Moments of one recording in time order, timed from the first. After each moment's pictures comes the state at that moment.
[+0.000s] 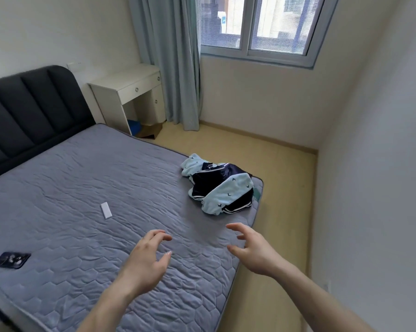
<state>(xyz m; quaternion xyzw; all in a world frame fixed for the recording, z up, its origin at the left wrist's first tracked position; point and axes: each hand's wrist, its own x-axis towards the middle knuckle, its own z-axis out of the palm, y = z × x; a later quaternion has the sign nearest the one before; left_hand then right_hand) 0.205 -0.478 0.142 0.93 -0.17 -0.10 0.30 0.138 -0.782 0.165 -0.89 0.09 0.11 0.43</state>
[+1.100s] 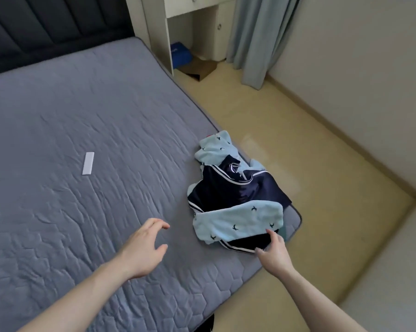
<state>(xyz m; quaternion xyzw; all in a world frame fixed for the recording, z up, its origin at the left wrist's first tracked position) 0.576 -0.704 -0.043 0.93 0.06 -0.25 0.28 0.629 -1.077 -0.118 -0.90 0.16 0.28 0.30</state>
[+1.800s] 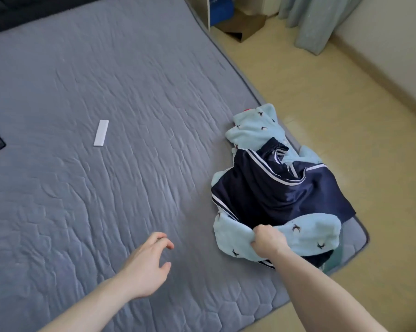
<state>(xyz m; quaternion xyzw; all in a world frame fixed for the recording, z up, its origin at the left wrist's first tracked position) 0.595 -0.686 -0.211 0.91 0.16 -0.33 0.22 0.753 -0.976 -0.316 -0.91 -0.12 0.40 0.01</state>
